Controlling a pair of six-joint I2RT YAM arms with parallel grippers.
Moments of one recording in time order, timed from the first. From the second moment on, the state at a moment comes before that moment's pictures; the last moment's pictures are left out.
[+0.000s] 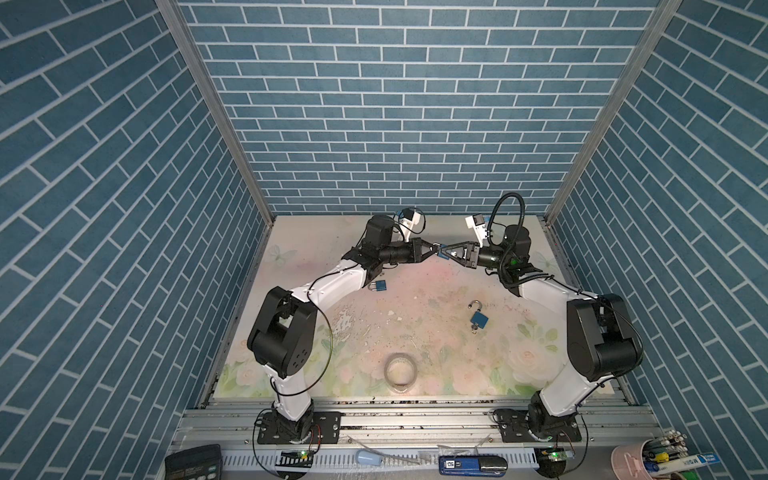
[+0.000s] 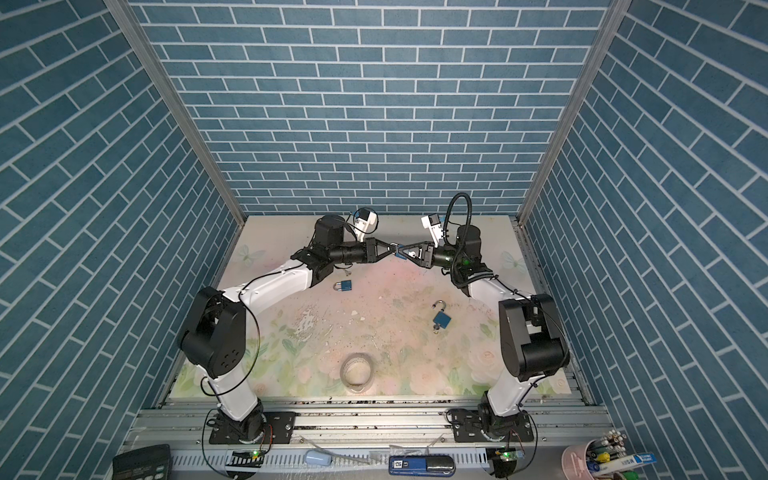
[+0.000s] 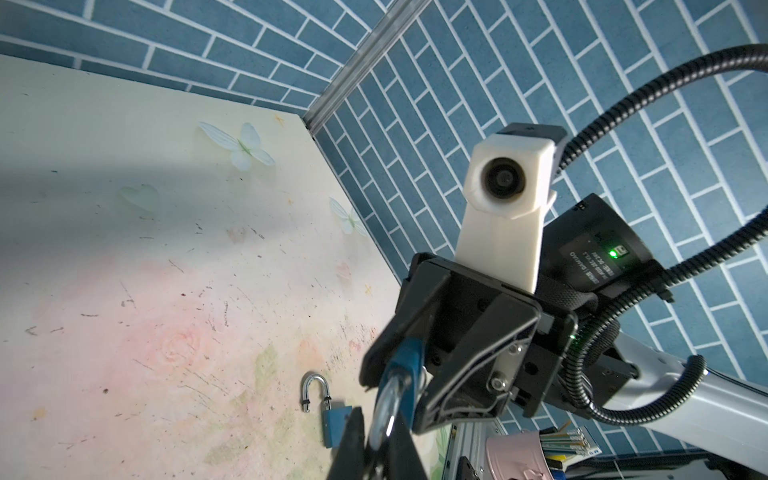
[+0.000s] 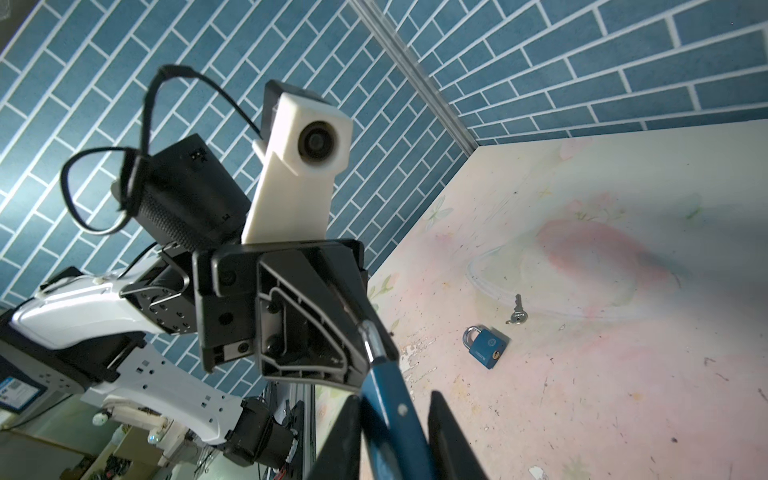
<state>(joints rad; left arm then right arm) -0.54 1.79 1.34 0.14 0.71 -0.66 0.26 1.69 1.00 0.54 -1.10 0.63</state>
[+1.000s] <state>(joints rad) -0.53 1.81 1.33 0.21 0.80 -0.72 0.18 1.68 0.82 0.90 -1.06 0.84</state>
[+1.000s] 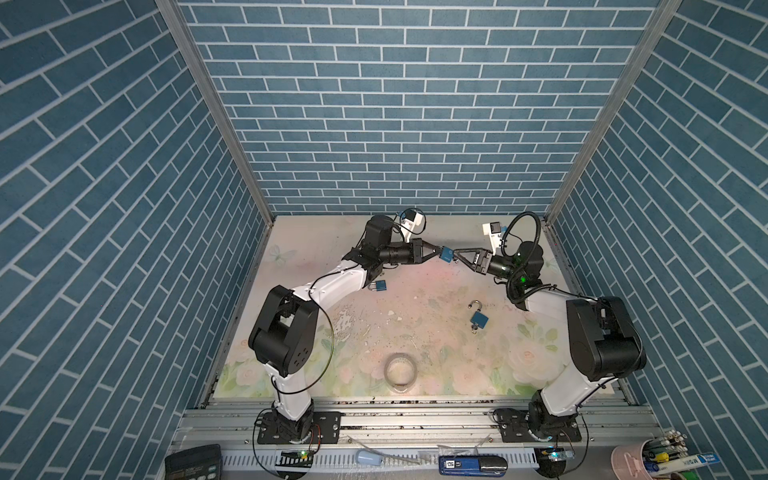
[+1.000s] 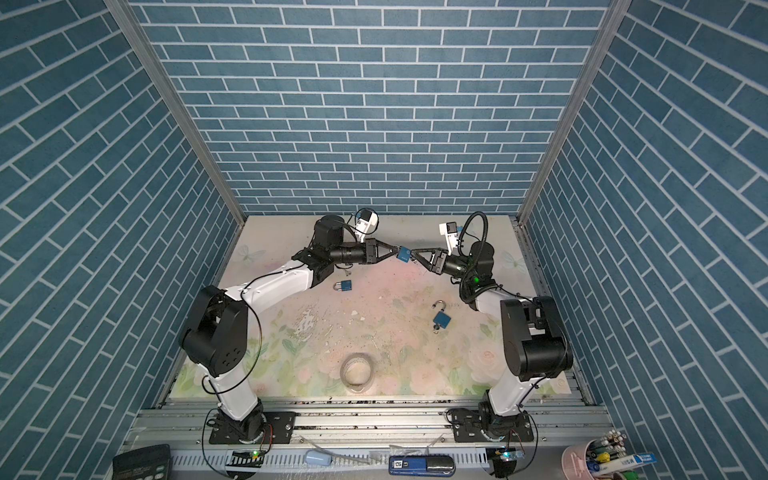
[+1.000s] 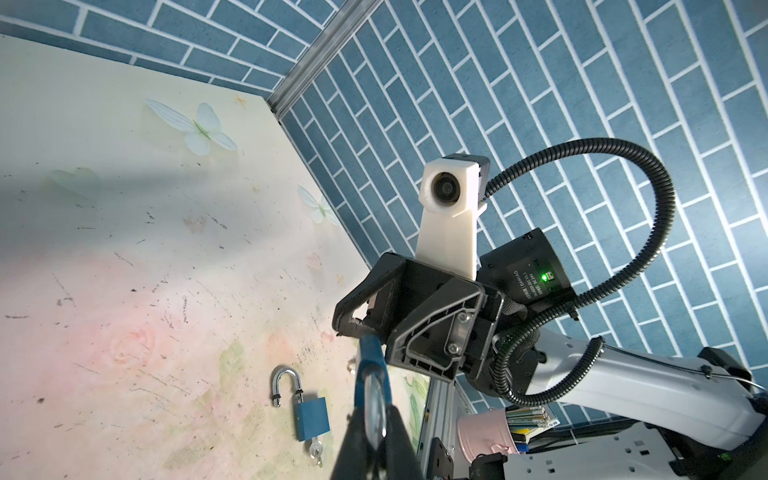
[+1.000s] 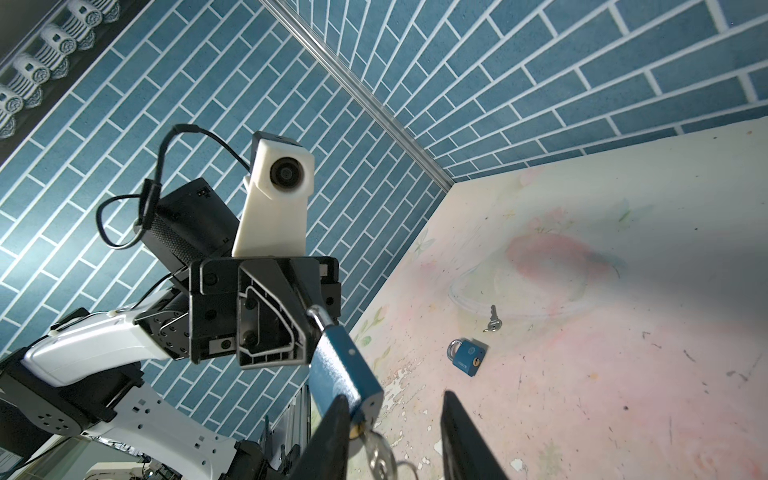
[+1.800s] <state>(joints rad) -0.52 1.81 1.30 0.29 0.81 -0.78 0.18 1.68 0.77 0.97 -1.04 0.88</state>
